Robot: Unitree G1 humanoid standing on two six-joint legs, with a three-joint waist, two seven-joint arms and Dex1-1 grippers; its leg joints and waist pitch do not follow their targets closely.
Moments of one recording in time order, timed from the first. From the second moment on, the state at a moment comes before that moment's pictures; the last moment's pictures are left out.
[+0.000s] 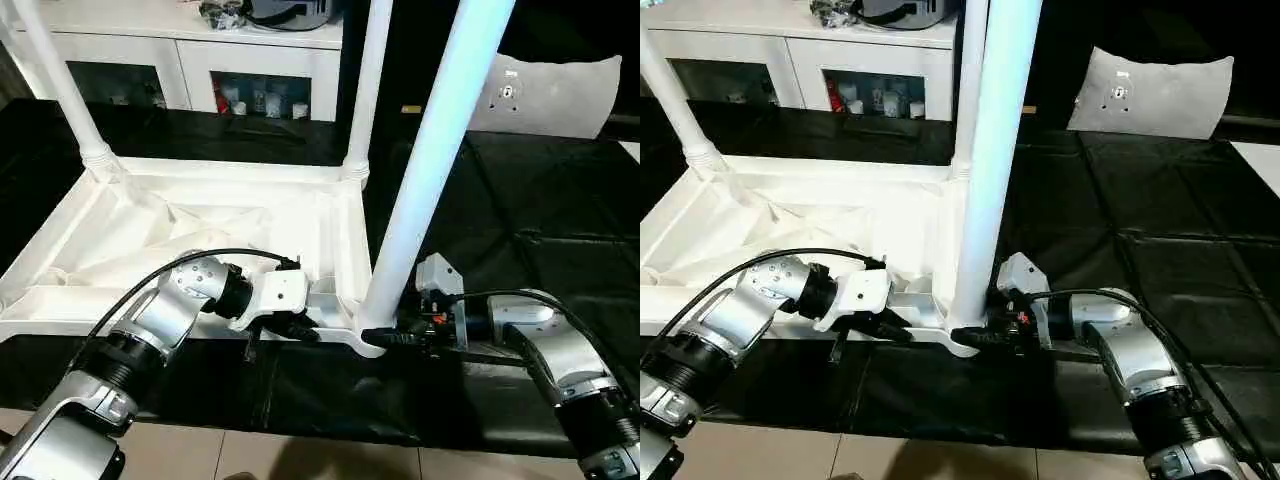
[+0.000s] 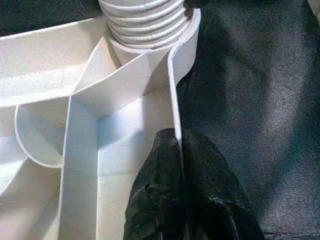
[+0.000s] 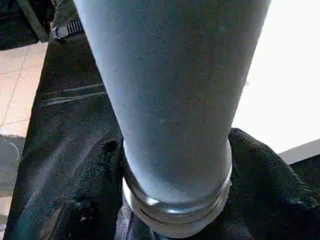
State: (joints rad) left arm -0.60 0.47 -0.44 0.46 0.07 -0.04 -1.31; right arm -0.36 -0.46 0.21 0.27 0.20 0.22 1.18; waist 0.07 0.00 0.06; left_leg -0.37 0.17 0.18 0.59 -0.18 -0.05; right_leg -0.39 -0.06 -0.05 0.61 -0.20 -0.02
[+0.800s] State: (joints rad) left arm -0.62 0.11 -0.31 0.49 0.12 0.39 -0.75; right arm -0.36 -0.07 -0.03 0.32 0.12 0.30 0.35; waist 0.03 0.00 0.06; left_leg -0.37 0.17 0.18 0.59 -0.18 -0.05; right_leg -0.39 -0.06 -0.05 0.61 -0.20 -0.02
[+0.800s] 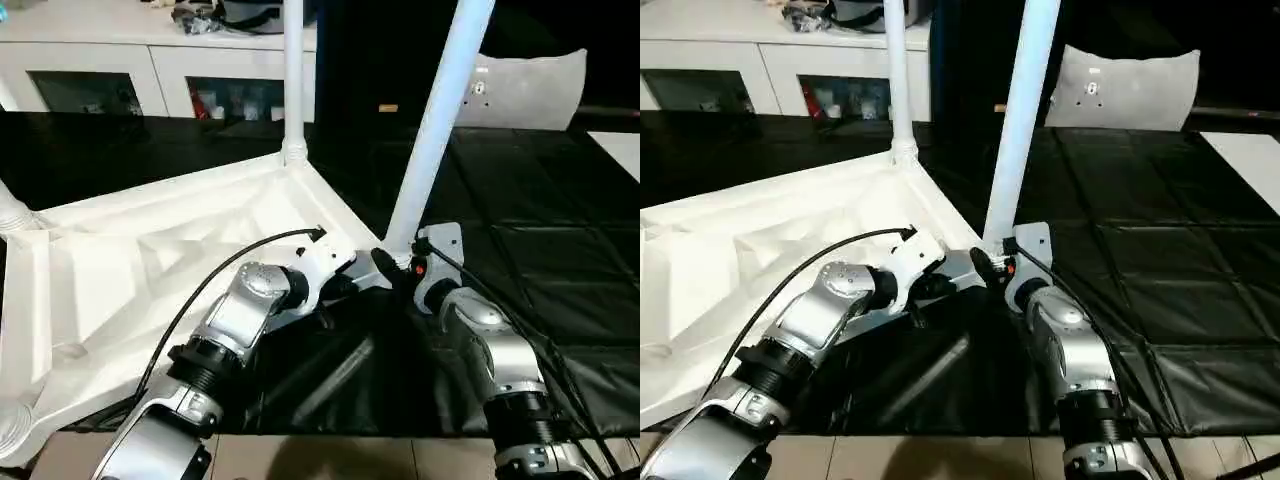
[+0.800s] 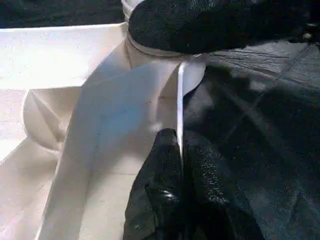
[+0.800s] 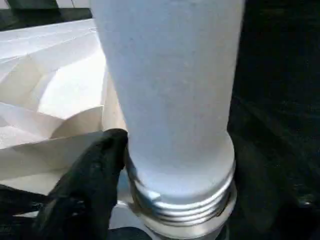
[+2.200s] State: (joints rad) left arm -0.56 0.44 -0.43 0.42 0.04 0.01 -1.30; right arm -0.36 -0.49 0.21 0.29 0.20 0.16 1.24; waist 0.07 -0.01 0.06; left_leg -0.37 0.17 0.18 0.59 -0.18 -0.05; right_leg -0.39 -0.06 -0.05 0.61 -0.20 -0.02
